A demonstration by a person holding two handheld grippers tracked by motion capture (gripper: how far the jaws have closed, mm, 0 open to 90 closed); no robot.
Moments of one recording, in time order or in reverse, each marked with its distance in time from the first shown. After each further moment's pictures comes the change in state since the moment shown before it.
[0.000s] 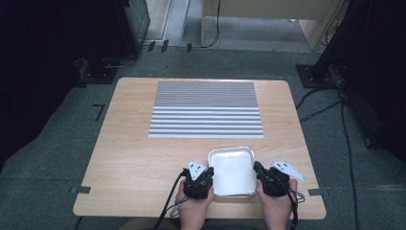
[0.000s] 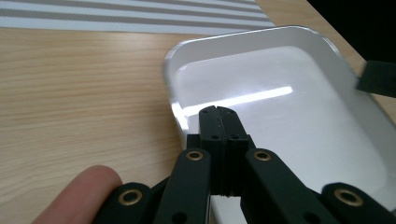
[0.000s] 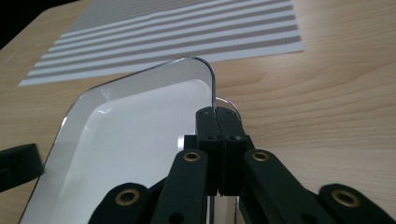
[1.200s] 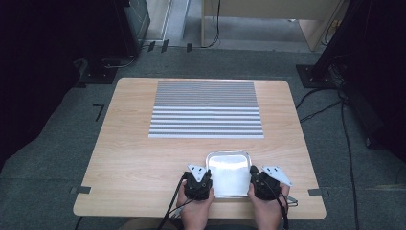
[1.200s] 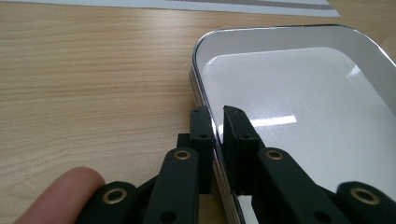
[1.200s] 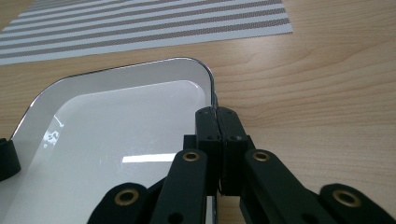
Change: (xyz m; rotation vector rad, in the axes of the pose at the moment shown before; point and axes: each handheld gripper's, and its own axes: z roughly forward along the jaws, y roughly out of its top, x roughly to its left) left arm 0.005 -0.016 0.012 -0.021 0.199 -0.024; right arm 0.012 -0.023 0.011 -0.019 -0.132 -0.034
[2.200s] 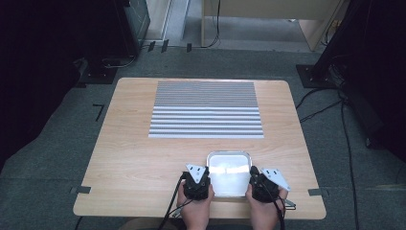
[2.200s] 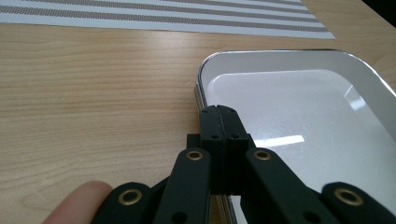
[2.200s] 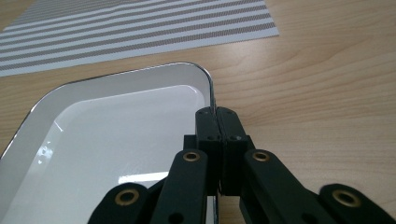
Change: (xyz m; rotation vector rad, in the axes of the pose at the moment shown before) left arm 0.001 0.003 -0.005 -0.063 0.006 -0.005; right arm 0.006 -0.006 -0.002 -0.043 -0.050 0.038
